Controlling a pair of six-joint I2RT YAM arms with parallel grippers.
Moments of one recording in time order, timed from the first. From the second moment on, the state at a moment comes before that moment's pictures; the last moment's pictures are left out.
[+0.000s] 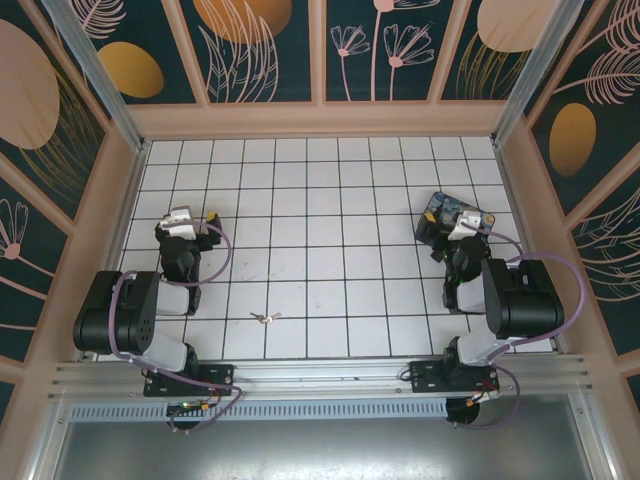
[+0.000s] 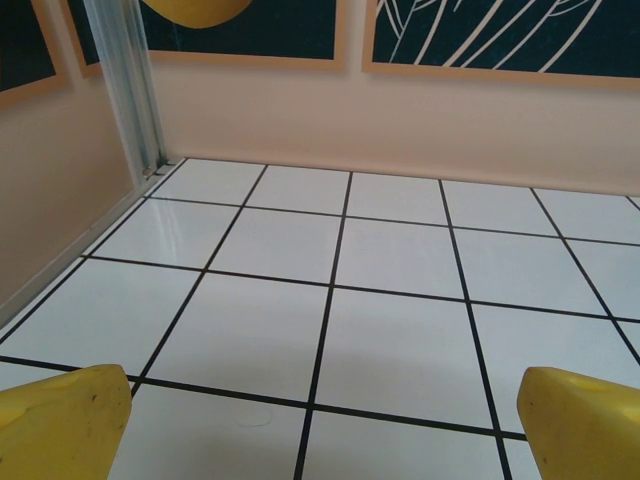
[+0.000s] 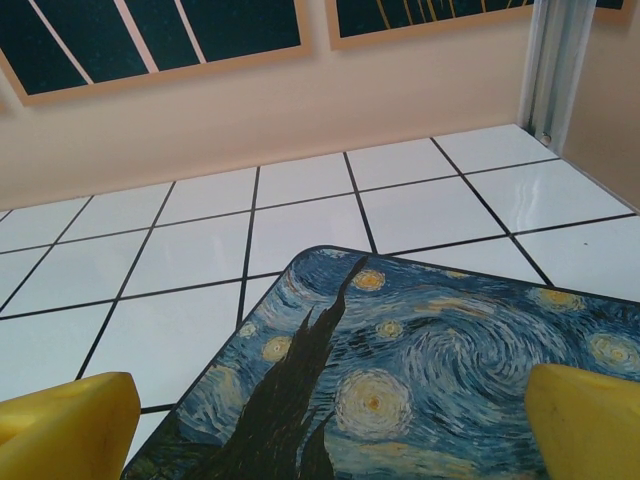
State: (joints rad) left arm -0.02 1.52 0.24 1.15 -0.14 -0.08; right arm -0.03 1.56 0.21 1.22 -0.01 0.12
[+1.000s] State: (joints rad) left arm -0.22 1.40 0.85 0.13 -0.32 -0.32; right arm -0.44 1.38 0.78 -0.05 -0.12 0.52
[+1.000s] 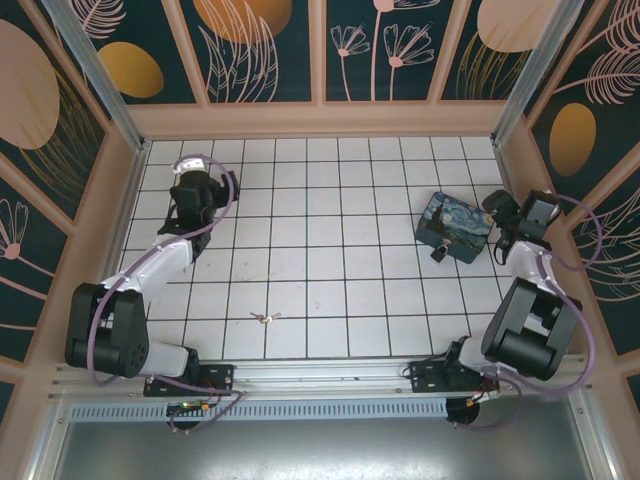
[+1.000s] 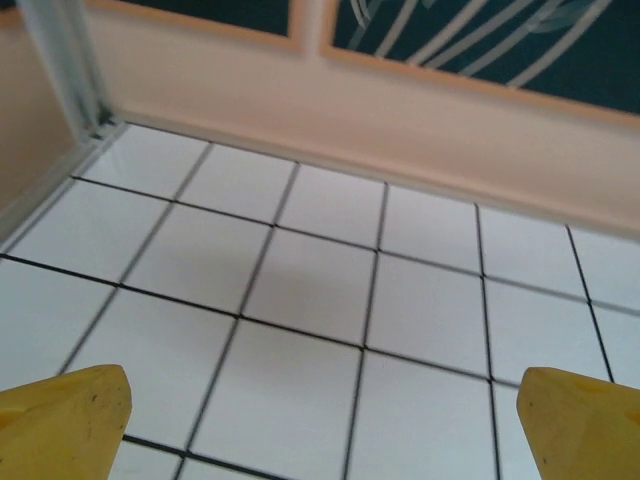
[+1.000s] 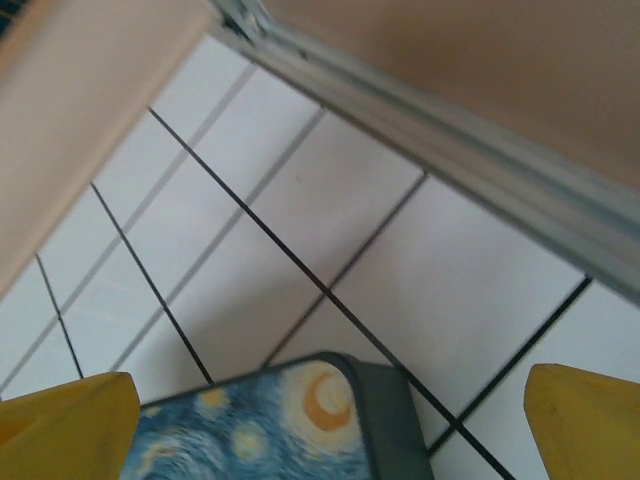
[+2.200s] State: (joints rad) left arm -0.56 1.66 1.12 -0.05 0.03 -0.59; right arm 0.13 1.58 0.84 -0.04 -0.35 0.57
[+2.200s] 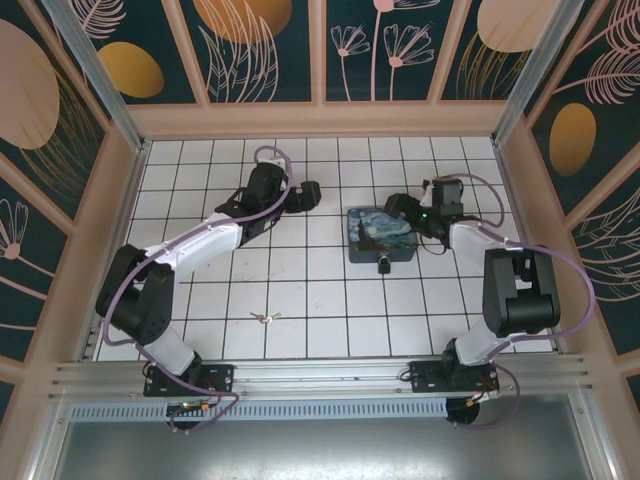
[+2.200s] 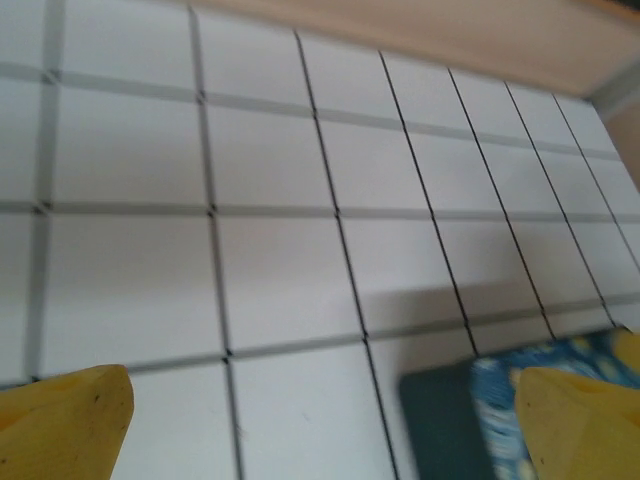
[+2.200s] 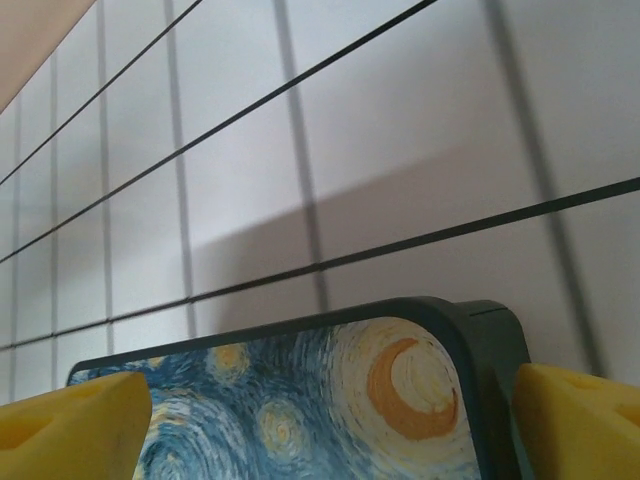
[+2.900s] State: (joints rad) left arm -0.59 1.80 1.01 0.04 0.54 -0.84; right arm 0.36 1.39 0.62 -0.01 -0.26 0.69
